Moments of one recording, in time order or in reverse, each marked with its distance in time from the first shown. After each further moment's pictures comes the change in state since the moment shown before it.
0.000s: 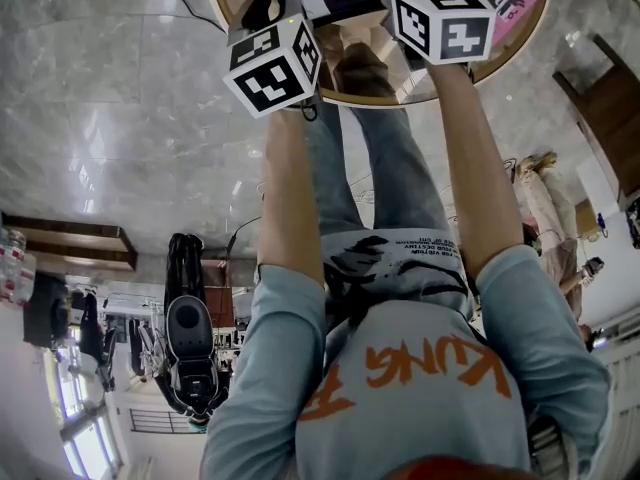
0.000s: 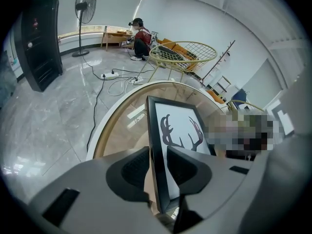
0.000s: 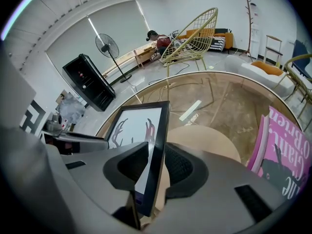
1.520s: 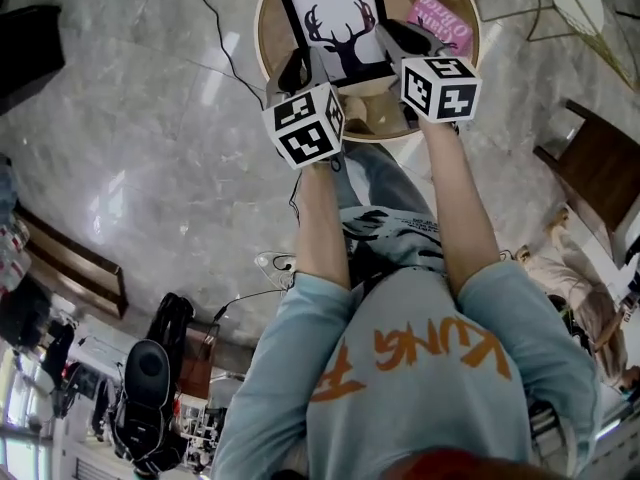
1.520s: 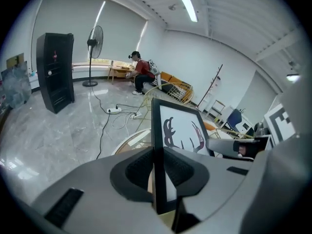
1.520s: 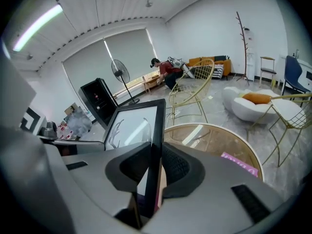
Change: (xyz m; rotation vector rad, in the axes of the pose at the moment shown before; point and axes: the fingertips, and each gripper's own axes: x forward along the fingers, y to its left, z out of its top) left arm -0.234 -0.121 0.041 0.014 -0.342 0.053; right arm -0.245 0.058 0.062 -0.044 -0.278 0.040
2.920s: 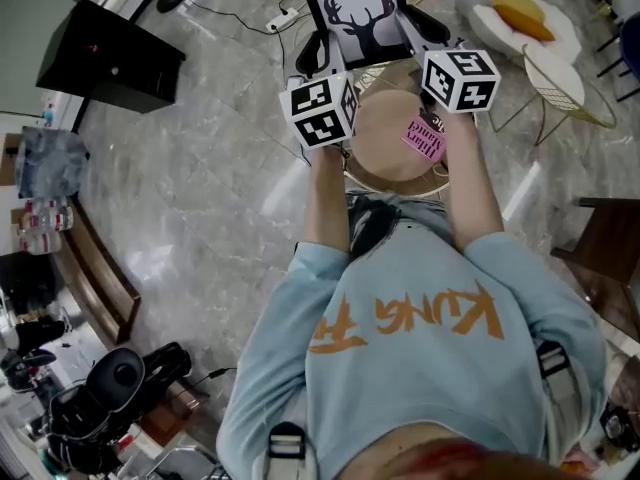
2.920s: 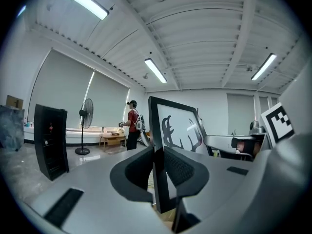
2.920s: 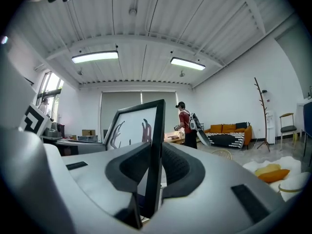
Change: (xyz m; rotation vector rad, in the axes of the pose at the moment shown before) left arm -0.332 -0.116 0.223 0.250 -0.691 -0.022; right arm -0.310 0.159 0.244 -0.302 -0.682 0.177
